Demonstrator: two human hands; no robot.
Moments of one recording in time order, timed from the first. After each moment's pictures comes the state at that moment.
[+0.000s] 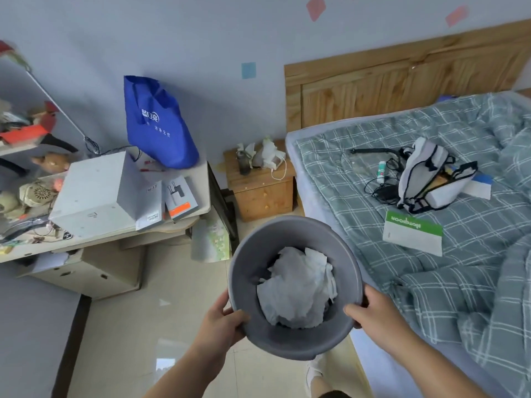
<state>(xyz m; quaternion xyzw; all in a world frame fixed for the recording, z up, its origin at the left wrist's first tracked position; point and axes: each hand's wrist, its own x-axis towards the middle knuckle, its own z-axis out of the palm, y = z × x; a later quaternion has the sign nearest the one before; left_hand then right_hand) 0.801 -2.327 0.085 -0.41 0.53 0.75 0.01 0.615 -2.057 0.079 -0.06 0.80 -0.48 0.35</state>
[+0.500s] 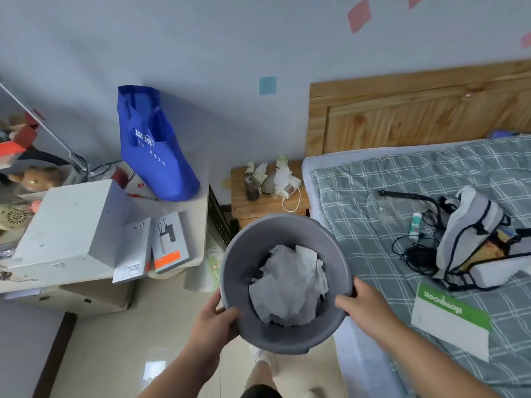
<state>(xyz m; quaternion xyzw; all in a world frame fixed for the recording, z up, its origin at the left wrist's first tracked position) 0.594 -2.460 0.076 -0.45 0.49 0.75 -0.04 0.375 -2.229 0.094 -0.10 0.81 -0.43 0.38</state>
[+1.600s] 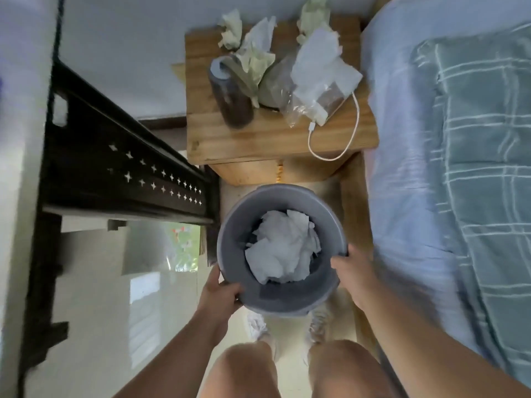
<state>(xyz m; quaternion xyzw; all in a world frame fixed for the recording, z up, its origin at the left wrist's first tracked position) 0.380 -2.643 -0.384 -0.64 0.37 0.67 0.06 0.160 -2.471 -0.385 0.12 0.82 -0.34 0.45</state>
